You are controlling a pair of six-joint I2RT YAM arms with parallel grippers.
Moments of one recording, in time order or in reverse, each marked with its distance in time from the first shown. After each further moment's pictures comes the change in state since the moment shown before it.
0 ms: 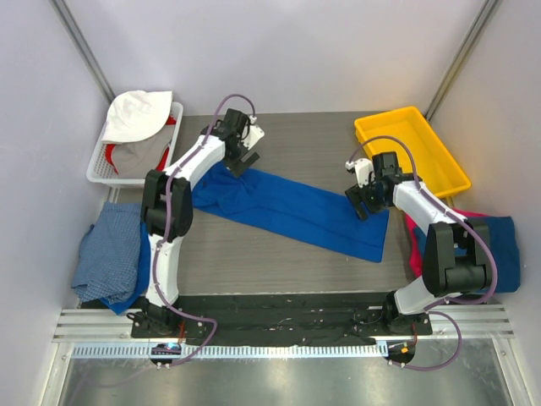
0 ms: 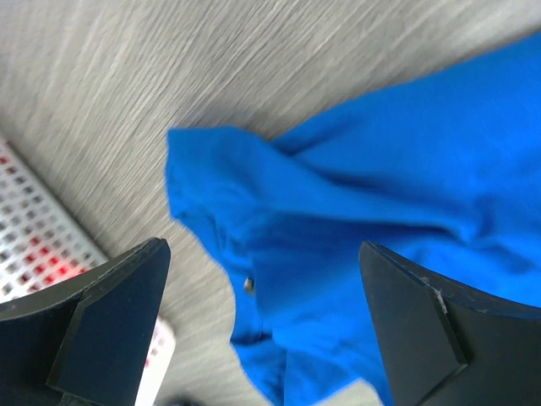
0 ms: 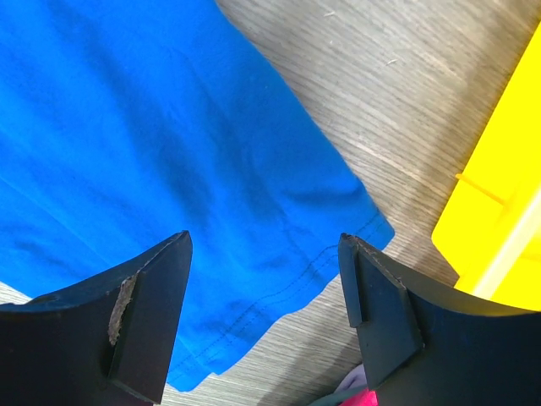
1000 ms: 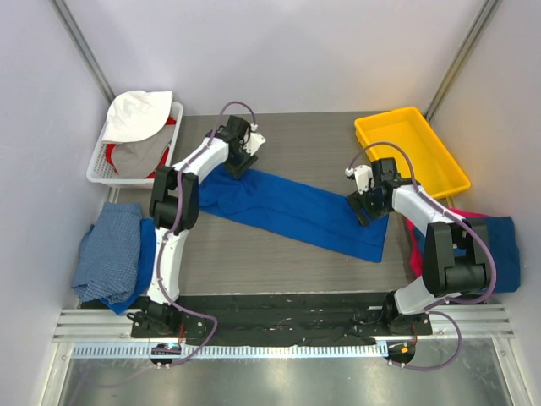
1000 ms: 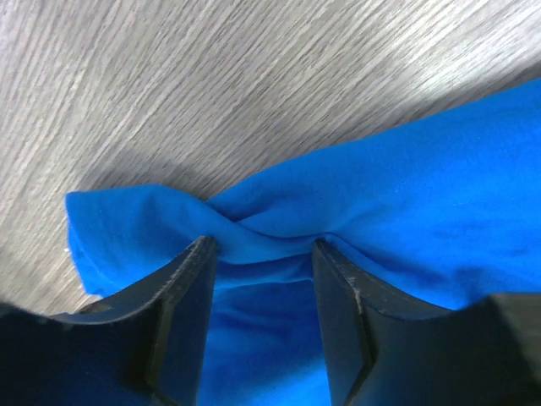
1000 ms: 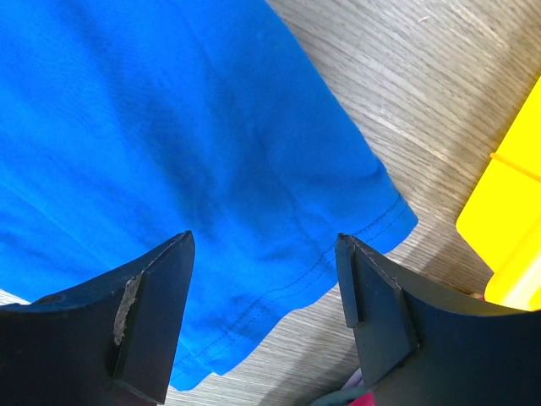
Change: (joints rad) left arm 0.019 0.154 0.063 0.006 0.119 -0.034; right arm 0.000 0.000 -0.060 0.018 0.022 -0.006
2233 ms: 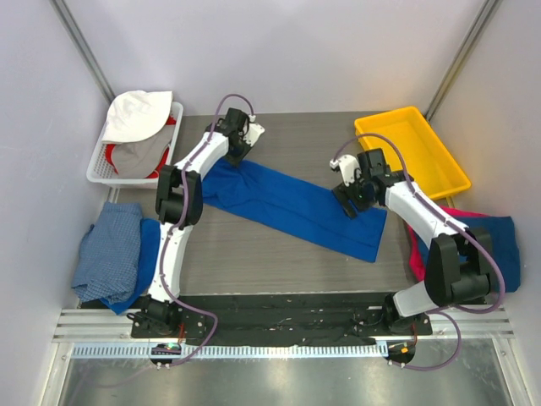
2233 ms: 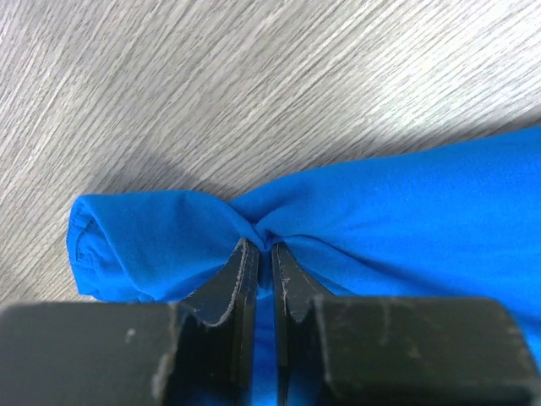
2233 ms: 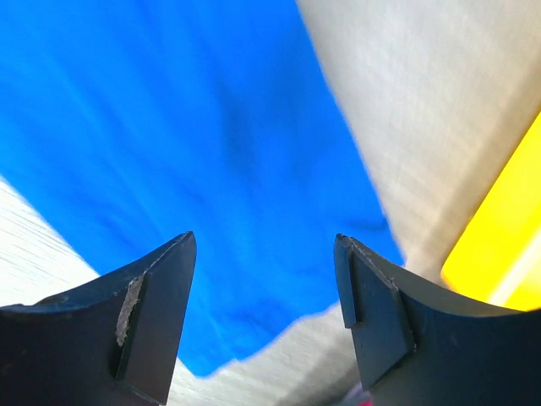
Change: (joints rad) left arm 0.028 0.129 0.216 -0.044 0.042 -0.037; right arm 0.130 -0.059 0.092 -0.069 -0.029 0.020
